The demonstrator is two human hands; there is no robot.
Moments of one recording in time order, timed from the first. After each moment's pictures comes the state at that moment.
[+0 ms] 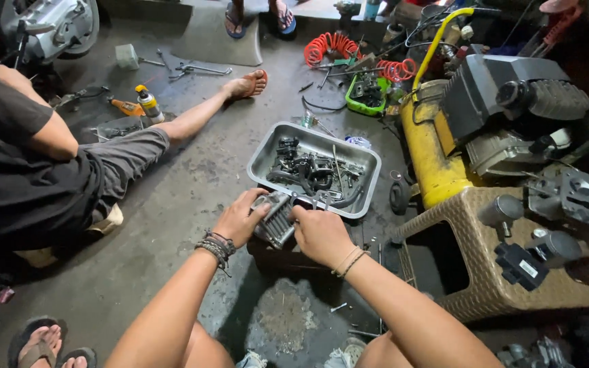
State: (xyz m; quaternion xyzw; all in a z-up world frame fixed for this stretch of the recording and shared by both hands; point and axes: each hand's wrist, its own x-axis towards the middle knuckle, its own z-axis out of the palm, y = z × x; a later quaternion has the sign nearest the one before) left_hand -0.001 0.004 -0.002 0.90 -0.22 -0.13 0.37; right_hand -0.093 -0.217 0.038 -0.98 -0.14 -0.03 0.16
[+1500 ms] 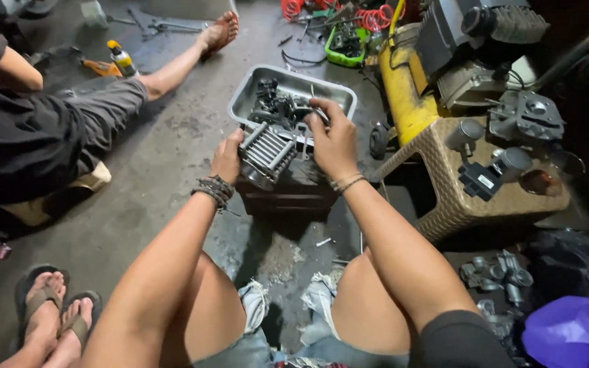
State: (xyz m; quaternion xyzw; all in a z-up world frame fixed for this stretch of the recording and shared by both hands) left_hand -0.025 -0.017 -0.027 0.78 -0.05 -0.08 0.62; right_hand -0.142 -0.230 0.105 -0.80 -0.01 -0.32 0.51
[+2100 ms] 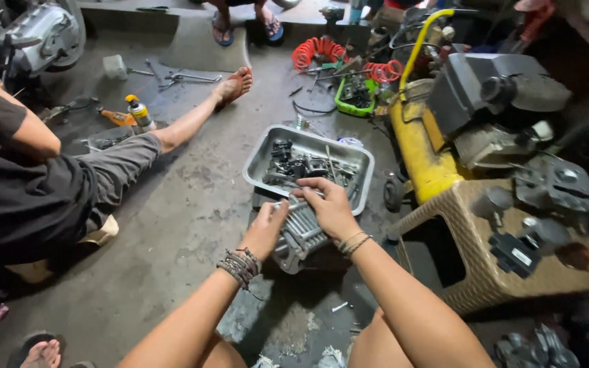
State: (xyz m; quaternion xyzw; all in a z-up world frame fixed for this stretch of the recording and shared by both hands) left_hand -0.048 -0.050 0.031 0.81 -0.03 -0.26 0.52; right_hand -0.061 -0.233 0.042 -0.72 0.04 -0.08 0.68
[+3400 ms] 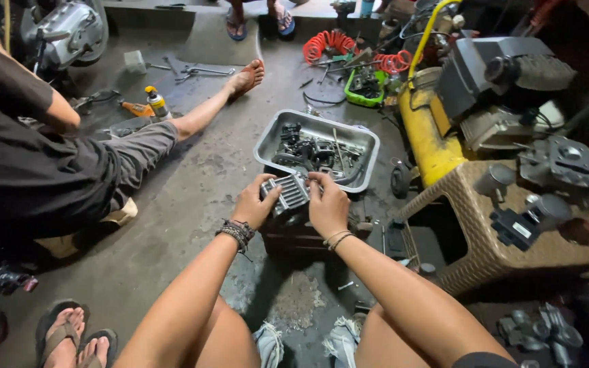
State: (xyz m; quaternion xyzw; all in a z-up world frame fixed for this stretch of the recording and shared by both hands) left_hand -0.027 -0.009 -0.021 0.88 -0.15 -0.06 0.44; right_hand -0.105 -0.197 0.015 -0.88 0.16 -0.20 0.40
